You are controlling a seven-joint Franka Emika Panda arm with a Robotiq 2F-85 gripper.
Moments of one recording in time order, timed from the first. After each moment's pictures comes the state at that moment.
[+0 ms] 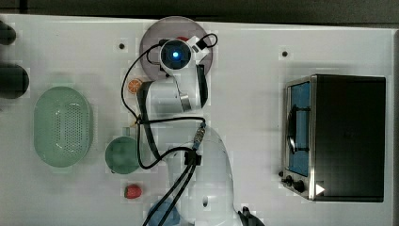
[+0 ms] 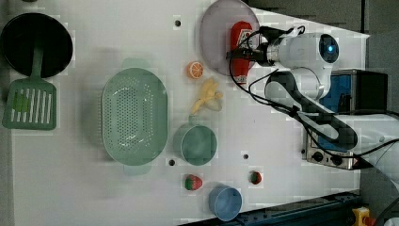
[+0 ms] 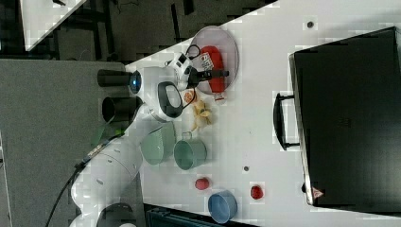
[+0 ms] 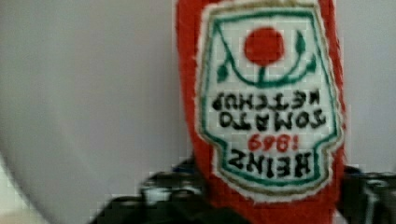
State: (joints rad) arm -0.03 0.81 0.14 -1.71 -0.23 1.03 -0.49
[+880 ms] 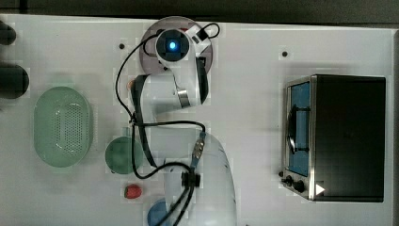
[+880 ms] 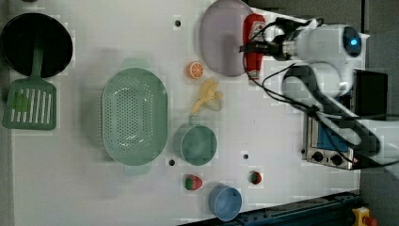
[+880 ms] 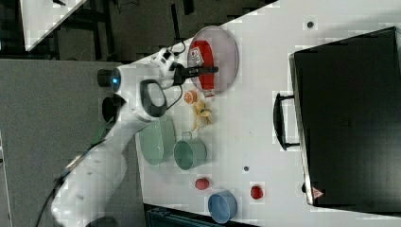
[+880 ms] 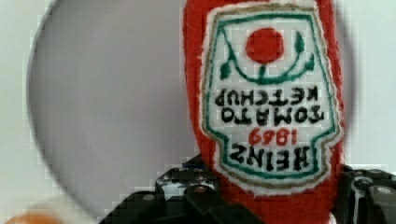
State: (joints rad) arm -0.03 0.67 0.14 -1.71 -0.21 0.90 -0.49
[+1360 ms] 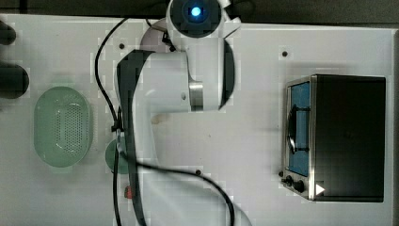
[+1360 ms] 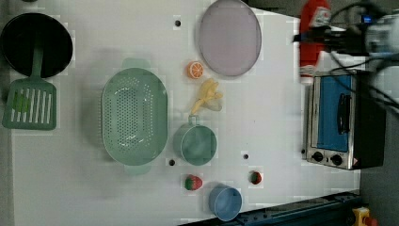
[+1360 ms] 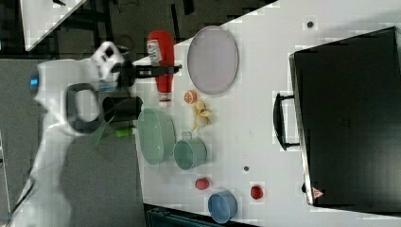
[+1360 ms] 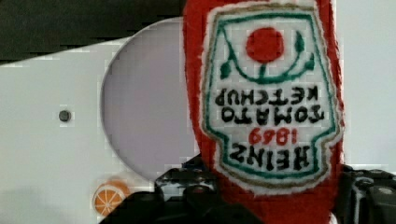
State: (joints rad) arm -0.08 0.32 0.13 -1.69 -0.04 0.57 -0.49
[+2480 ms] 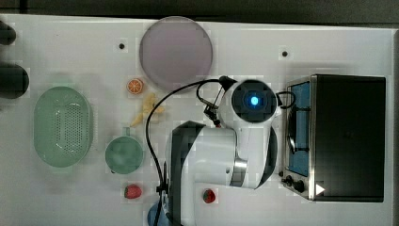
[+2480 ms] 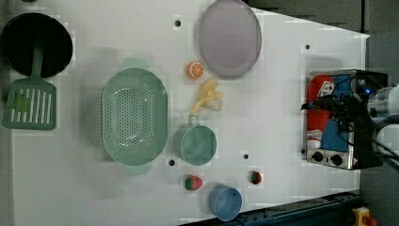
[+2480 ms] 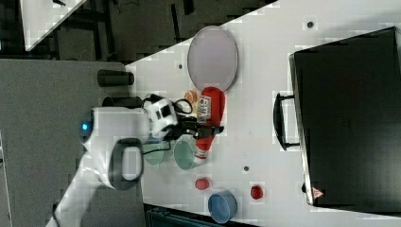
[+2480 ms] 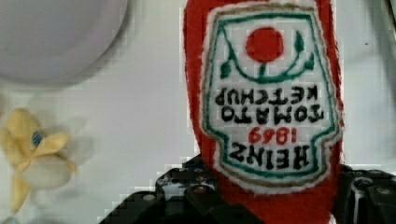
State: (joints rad) arm -0.14 0.04 0.02 -2.26 -0.02 0.66 -0.47
